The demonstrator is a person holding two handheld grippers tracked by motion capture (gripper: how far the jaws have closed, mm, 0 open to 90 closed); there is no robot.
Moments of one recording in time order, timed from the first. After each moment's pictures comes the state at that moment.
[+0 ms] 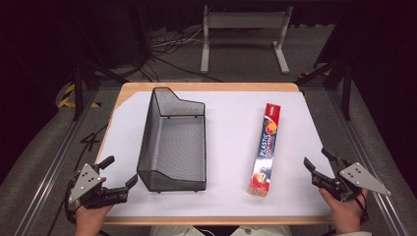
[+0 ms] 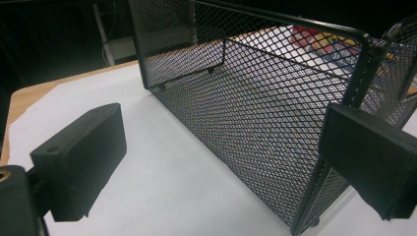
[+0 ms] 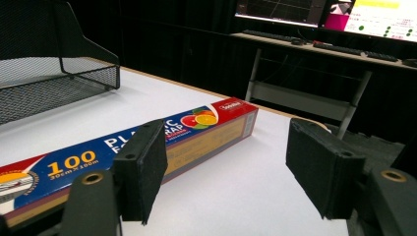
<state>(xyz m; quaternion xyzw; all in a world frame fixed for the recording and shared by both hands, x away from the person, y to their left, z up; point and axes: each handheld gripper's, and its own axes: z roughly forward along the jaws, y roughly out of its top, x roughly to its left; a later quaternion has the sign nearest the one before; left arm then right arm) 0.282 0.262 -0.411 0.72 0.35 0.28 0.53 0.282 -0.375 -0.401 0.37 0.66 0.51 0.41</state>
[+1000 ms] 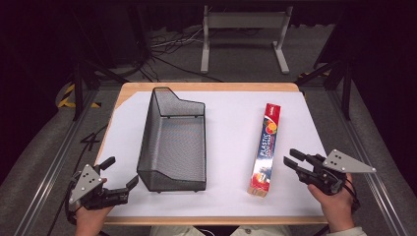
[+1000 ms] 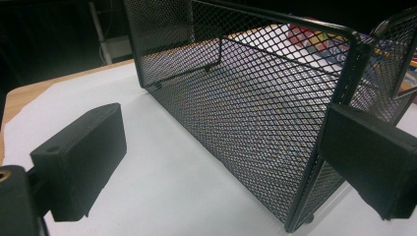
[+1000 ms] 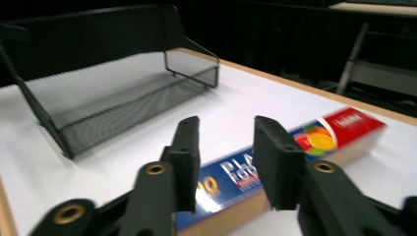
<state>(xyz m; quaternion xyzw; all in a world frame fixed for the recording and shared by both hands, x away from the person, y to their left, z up) 0.280 0.261 -0.411 0.72 0.35 0.28 0.53 0.294 -0.326 -0.361 0.31 0.74 0.54 0.25</state>
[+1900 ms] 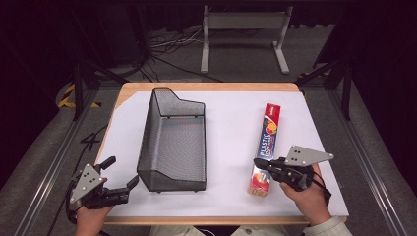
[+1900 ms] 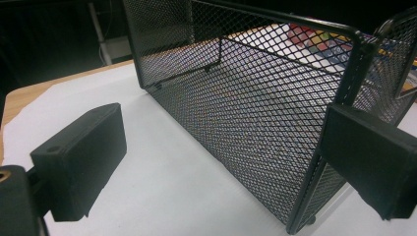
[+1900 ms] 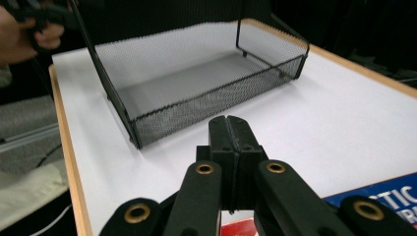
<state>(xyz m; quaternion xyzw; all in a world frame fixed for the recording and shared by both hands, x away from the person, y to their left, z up) 0.282 0.260 -0.411 0.72 0.35 0.28 0.53 0.307 -0.252 -0.354 0.24 0.81 0.50 0.17</state>
